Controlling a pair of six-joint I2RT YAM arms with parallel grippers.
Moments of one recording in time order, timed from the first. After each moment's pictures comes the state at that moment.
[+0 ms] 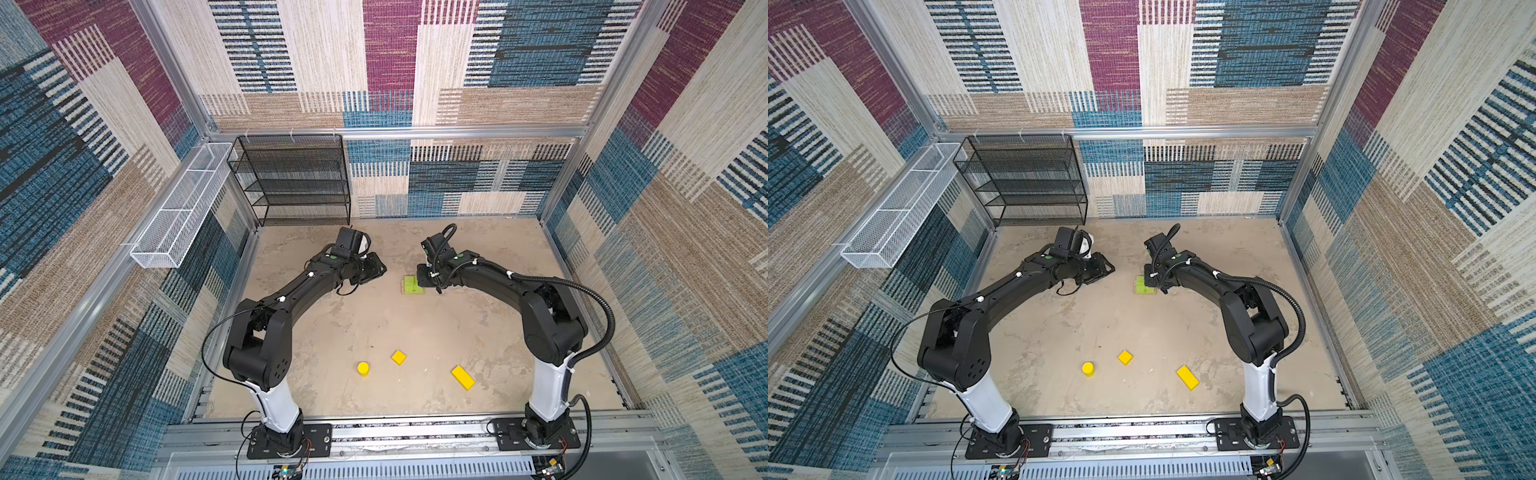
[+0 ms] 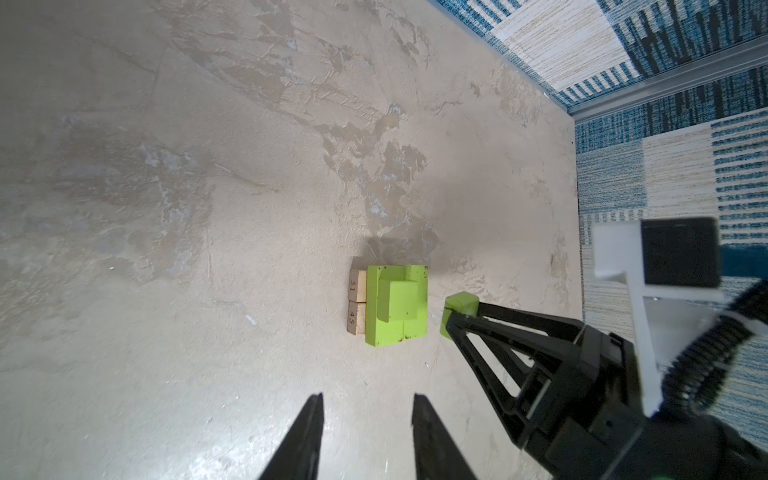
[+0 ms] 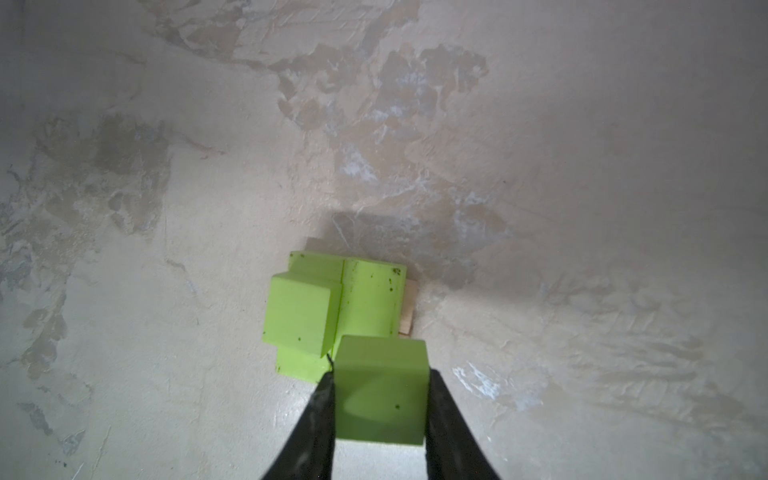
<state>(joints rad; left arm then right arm) -0.39 1.76 1.33 -0.41 0.32 -0.65 0.53 1.95 1.45 -0.52 0.03 0.46</state>
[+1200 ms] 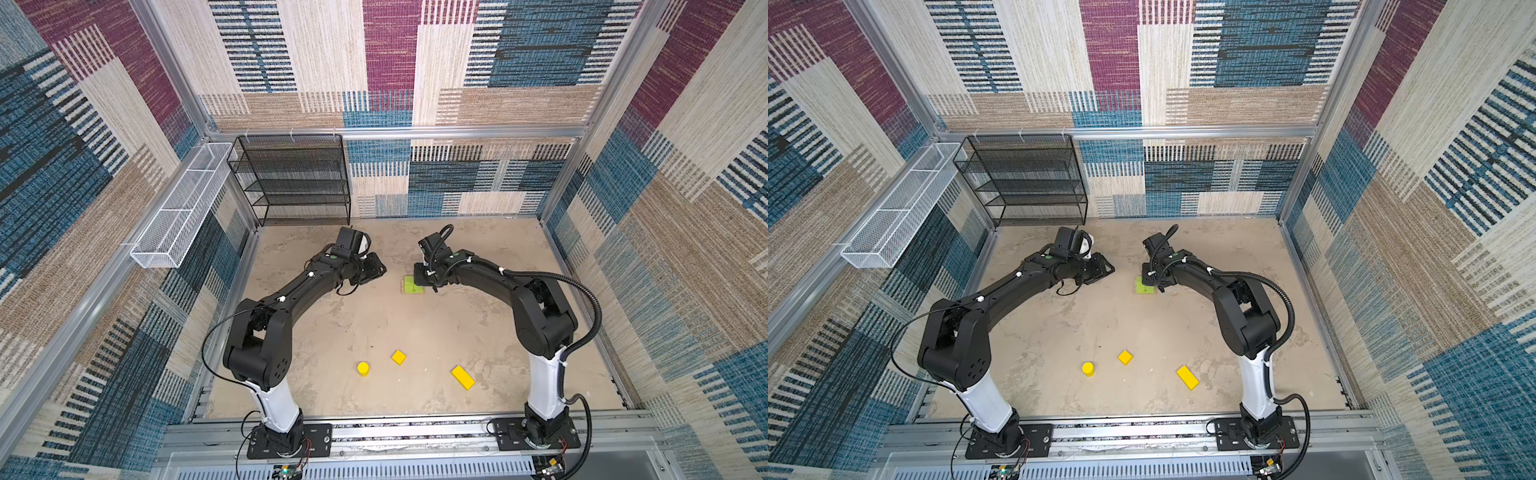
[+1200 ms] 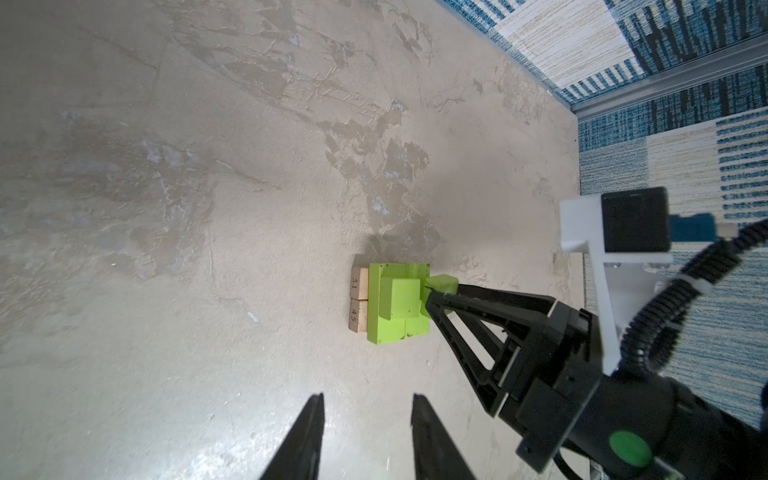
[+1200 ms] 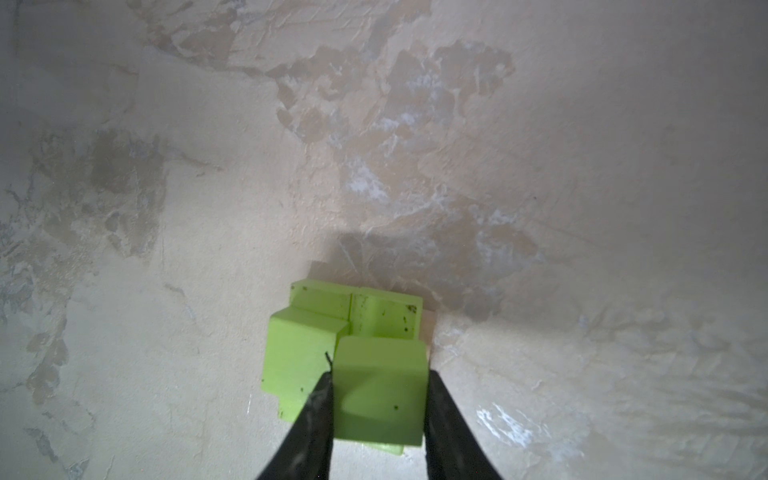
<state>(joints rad) -0.39 1.76 1.33 -0.42 0.32 -0.65 0.52 2.01 1.49 -0.49 0.00 0.48</state>
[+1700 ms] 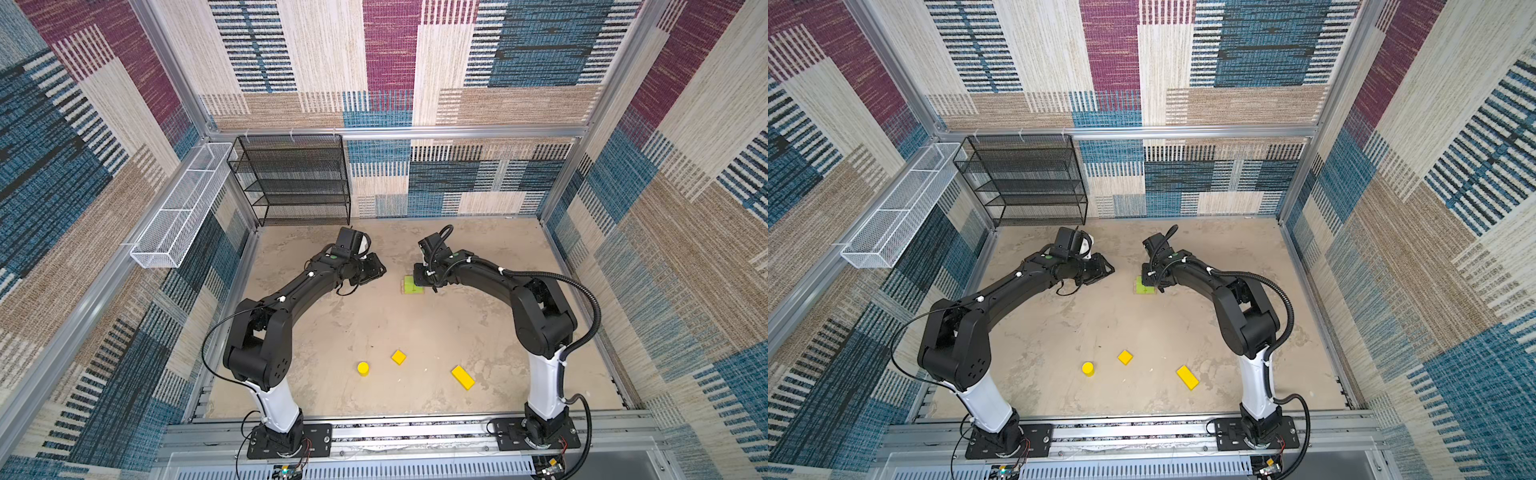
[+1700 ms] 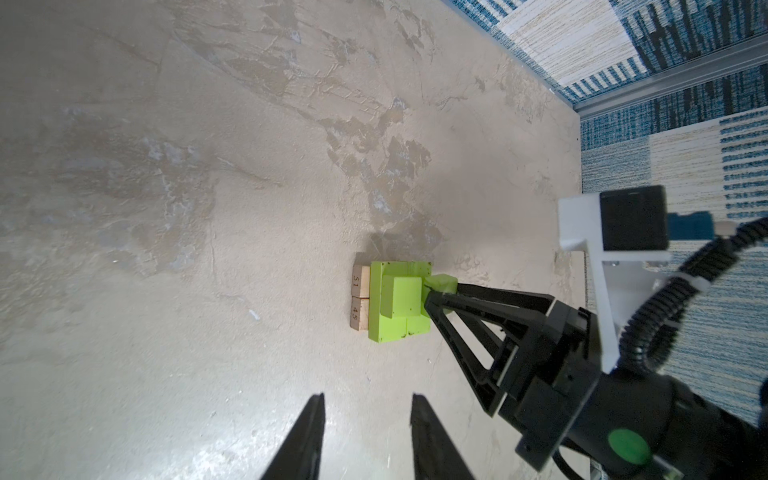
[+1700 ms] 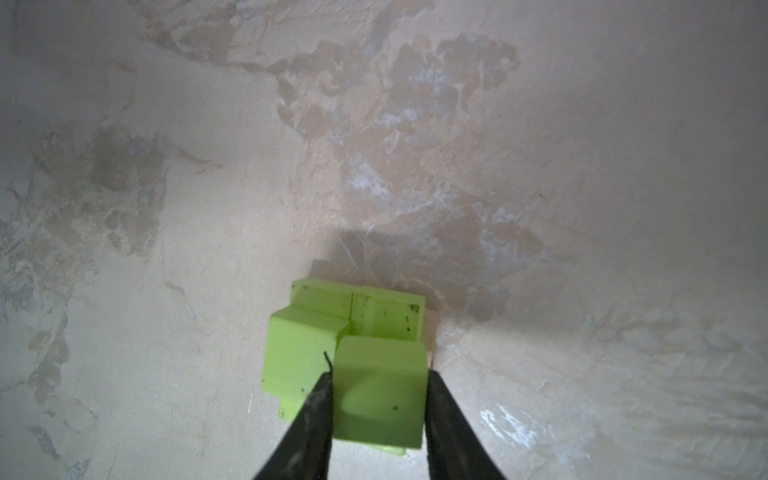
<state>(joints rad) -0.39 1.76 1.33 -0.43 0.32 -0.65 0.52 2.01 1.49 -0.49 -0.01 0.49</state>
